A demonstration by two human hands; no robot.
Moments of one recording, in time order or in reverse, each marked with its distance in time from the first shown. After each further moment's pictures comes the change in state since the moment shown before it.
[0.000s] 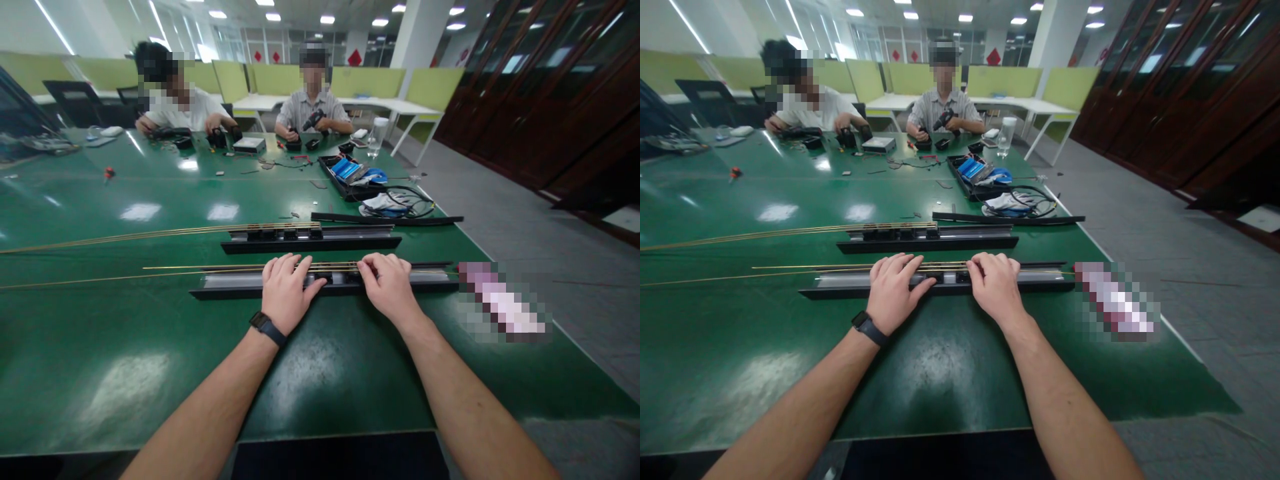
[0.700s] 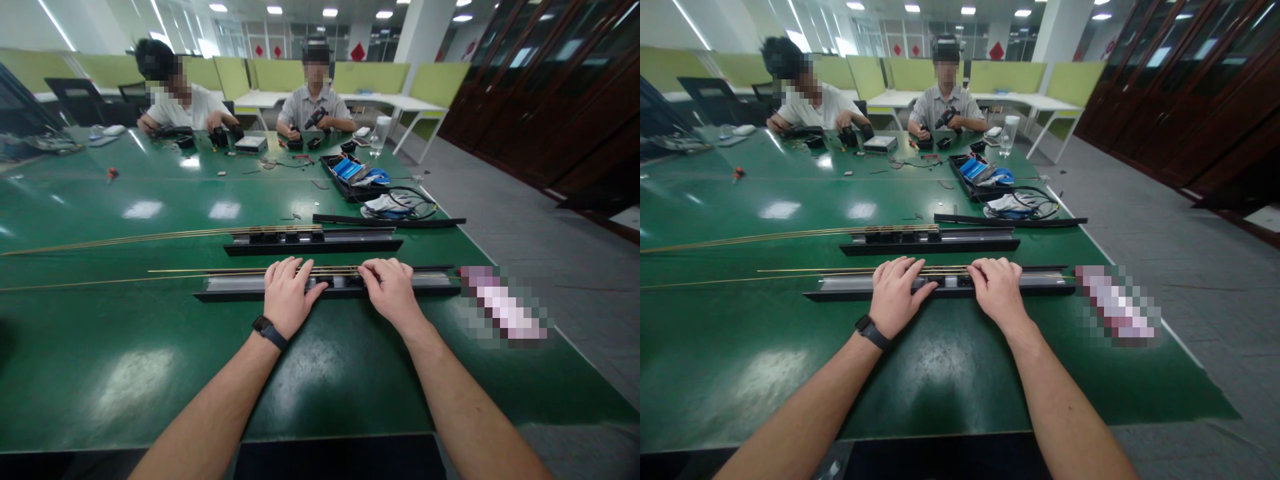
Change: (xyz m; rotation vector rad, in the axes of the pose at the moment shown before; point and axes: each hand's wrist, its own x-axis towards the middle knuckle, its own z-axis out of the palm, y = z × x) left_hand -0.001 0.000 -0.002 -0.010 -0.019 -0.012; right_hand 0.001 -0.001 -0.004 0.014 -0.017 -0.005
